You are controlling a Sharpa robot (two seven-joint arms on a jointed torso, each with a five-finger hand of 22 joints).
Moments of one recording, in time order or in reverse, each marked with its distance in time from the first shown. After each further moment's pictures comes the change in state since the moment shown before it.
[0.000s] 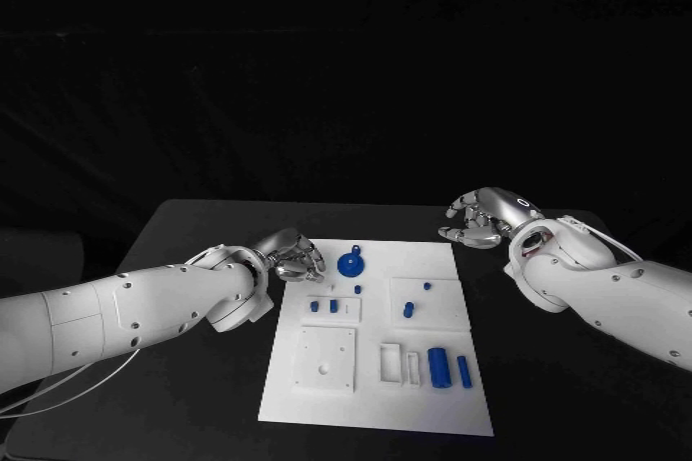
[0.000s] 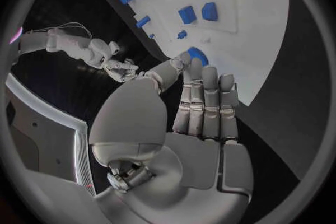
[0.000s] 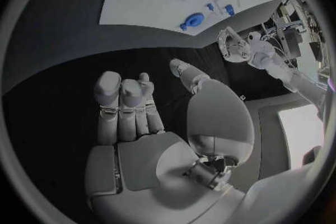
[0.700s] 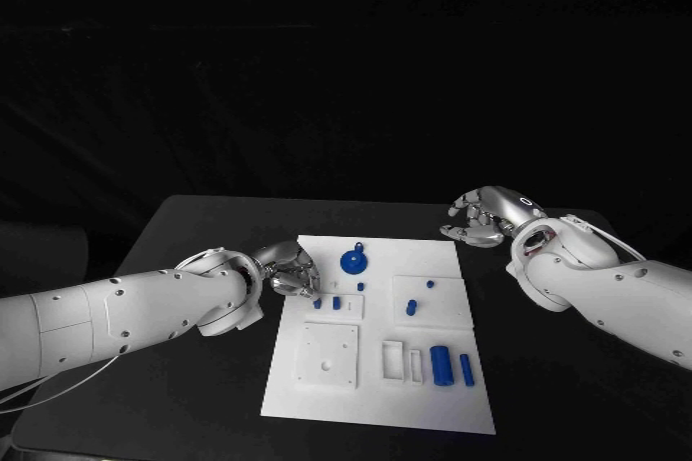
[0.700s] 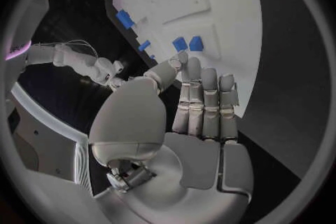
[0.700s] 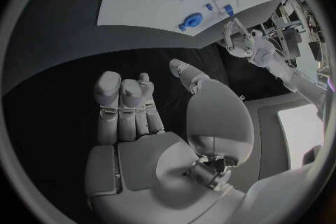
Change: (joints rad) left arm -0.005 -0.035 -0.026 0.022 -0.100 0.108 0.011; left_hand -0.027 0.027 -0.012 0.006 -0.033 0.052 -0.017 0.000 -0.008 0.018 -0.011 0.027 0.024 0.006 -0.006 0.026 0.005 0.001 0.014 -0.004 0.004 0.010; right arm -0.003 0.001 0.000 0.000 0.002 0.000 0.003; right_hand 0.004 0.004 0.000 0.000 0.000 -0.005 -0.002 0.000 0.000 0.000 0.000 0.000 0.000 0.004 0.004 0.000 0.000 0.000 0.005 -0.002 0.000 0.000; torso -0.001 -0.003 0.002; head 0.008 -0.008
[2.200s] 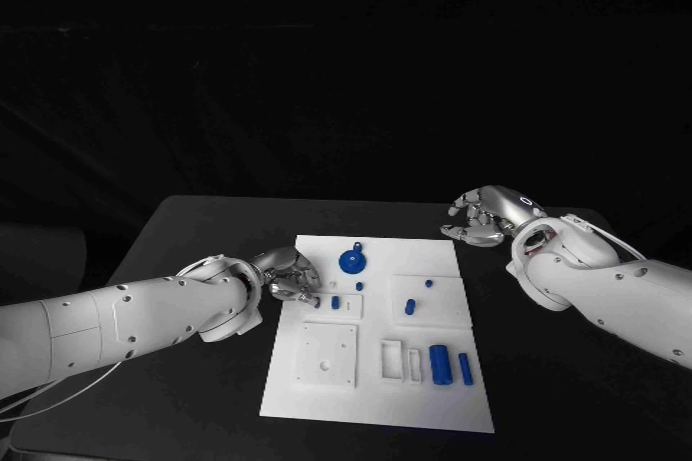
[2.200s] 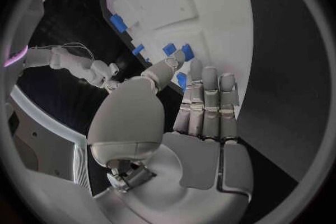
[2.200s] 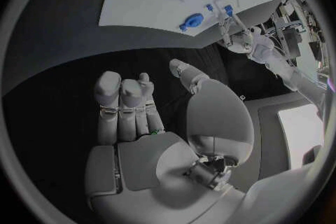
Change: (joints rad) left arm -0.029 0.024 -0.004 -0.050 0.005 -0.028 0.017; left_hand -0.018 -0.062 -0.007 0.013 0.000 -0.182 0.050 -0.122 -0.064 -0.065 0.036 -0.035 -0.009 -0.014 0.006 0.004 -0.016 -0.015 0.000 0.000 -0.006 0.004; right arm 0.000 -0.004 0.000 -0.001 0.001 0.000 0.003; right_hand 0.000 0.000 0.003 0.003 0.000 0.002 0.002 0.000 0.000 0.000 0.000 0.000 -0.002 0.000 0.000 0.000 0.001 0.000 -0.004 0.000 0.000 0.000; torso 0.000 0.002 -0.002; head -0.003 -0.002
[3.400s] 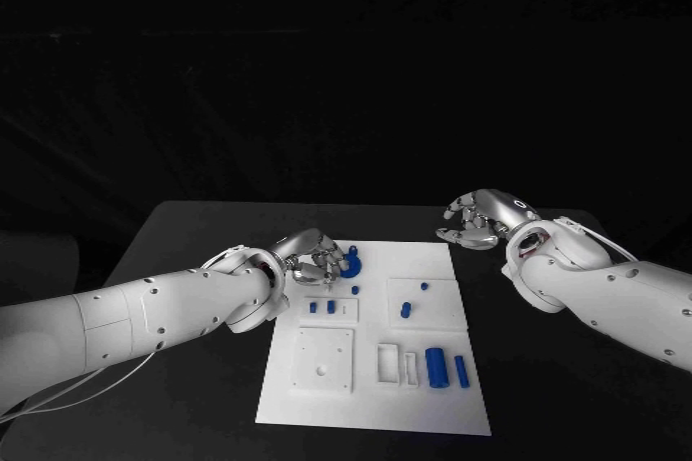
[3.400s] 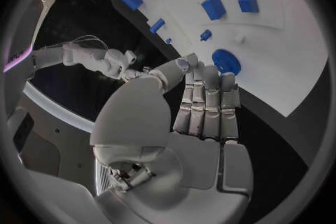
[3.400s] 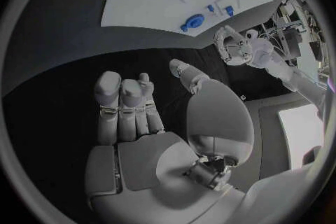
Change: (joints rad) left arm 0.003 0.118 0.055 -0.056 -0.009 -0.081 0.145; left_hand 0.086 0.035 0.042 -0.020 0.094 0.064 0.004 0.073 -0.007 -0.058 0.038 -0.132 -0.070 -0.032 0.023 -0.038 -0.045 0.000 -0.022 0.003 -0.038 0.002; right arm -0.002 0.000 0.000 -0.005 0.001 -0.001 0.003; right_hand 0.000 0.000 0.000 0.000 0.000 0.000 0.000 0.000 0.000 0.000 0.000 0.000 -0.001 0.000 0.000 0.000 0.000 0.000 -0.002 0.002 0.000 0.000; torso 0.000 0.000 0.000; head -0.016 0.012
